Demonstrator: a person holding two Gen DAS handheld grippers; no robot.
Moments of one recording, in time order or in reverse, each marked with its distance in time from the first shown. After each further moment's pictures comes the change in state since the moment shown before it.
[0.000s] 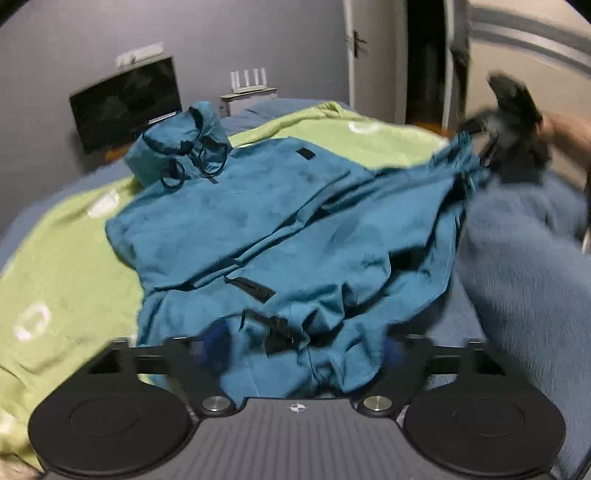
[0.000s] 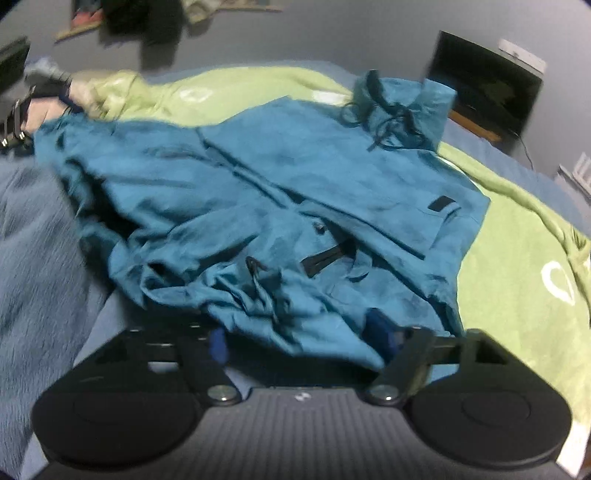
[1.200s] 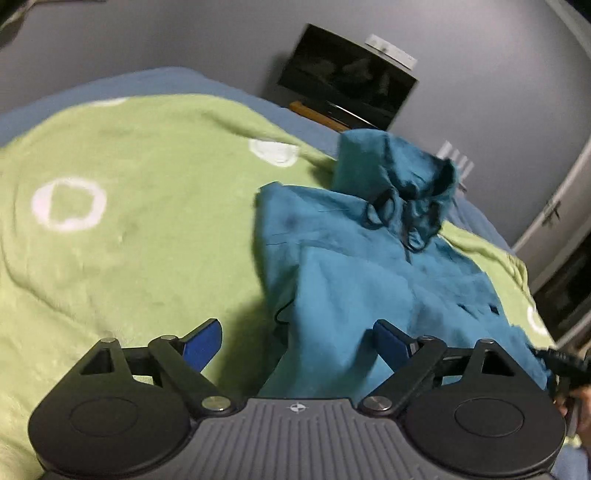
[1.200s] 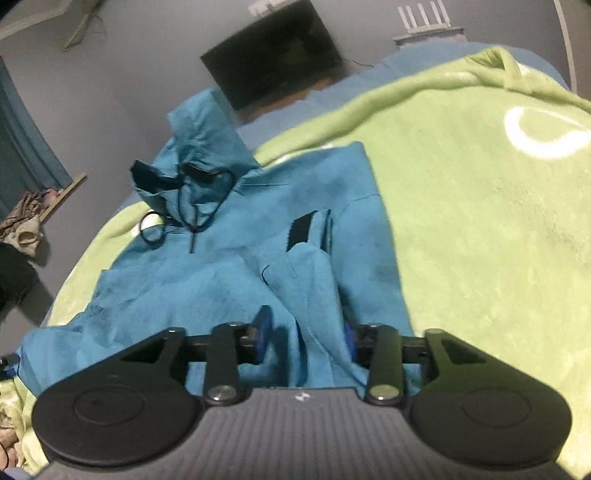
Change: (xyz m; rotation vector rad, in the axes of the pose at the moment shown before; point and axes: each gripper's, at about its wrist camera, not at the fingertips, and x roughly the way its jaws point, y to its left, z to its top) left arm 0.144 0.260 0.034 -0.818 -0.133 0.217; right arm 0.211 -0.187 0.045 0.867 -0.196 -0.114
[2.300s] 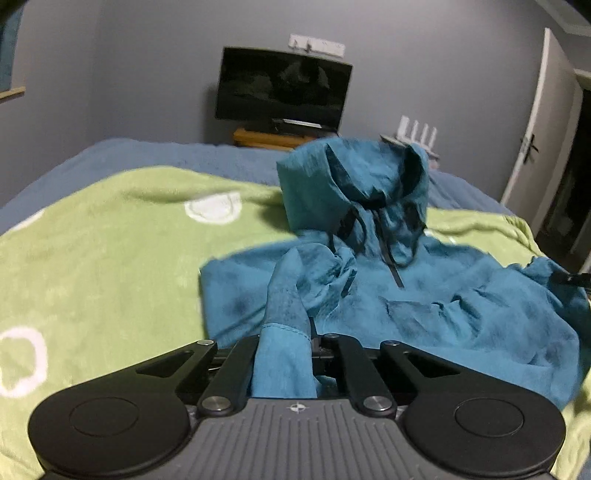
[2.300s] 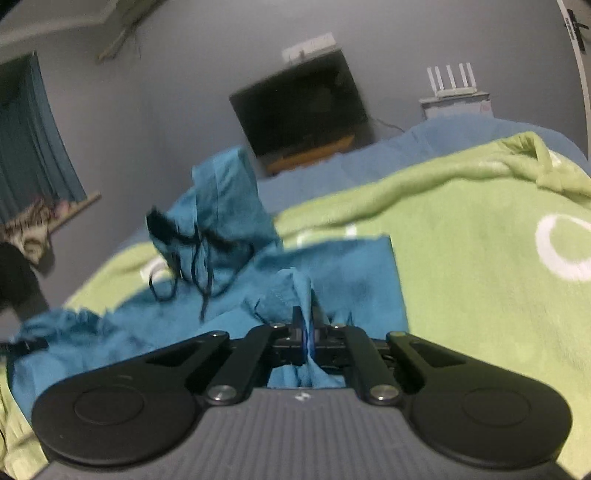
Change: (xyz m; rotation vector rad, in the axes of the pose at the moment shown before) left arm 0.061 -0.071 0.058 0.340 -0.064 0.015; right arm -0.010 0.033 0.065 -0.129 -0.199 0.039
